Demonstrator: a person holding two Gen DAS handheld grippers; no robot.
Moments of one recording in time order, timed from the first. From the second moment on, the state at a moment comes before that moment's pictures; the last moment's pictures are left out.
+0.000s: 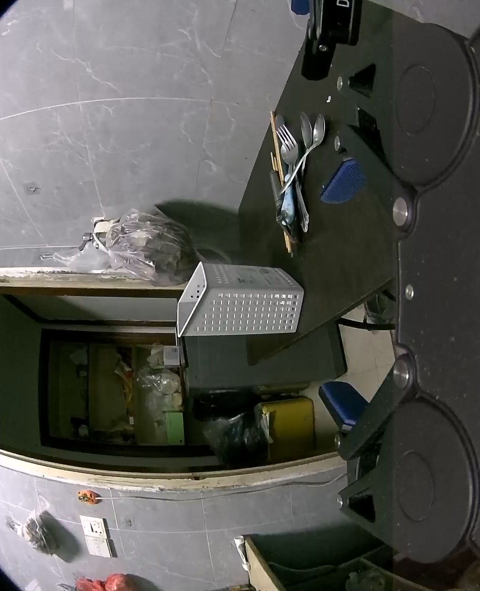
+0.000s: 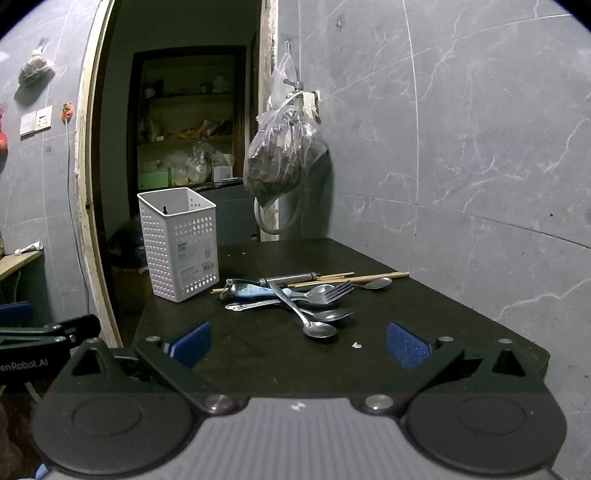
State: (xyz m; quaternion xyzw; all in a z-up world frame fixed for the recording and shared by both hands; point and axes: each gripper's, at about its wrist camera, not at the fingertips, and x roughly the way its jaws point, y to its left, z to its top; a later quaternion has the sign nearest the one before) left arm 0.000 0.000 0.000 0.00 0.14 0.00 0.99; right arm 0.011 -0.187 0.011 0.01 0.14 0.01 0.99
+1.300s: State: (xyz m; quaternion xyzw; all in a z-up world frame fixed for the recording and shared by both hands) left arm 0.002 0.002 -0.004 0.00 0.14 0.00 0.99; right arm 0.016 -0.187 0.008 0.01 0.15 0.01 0.99
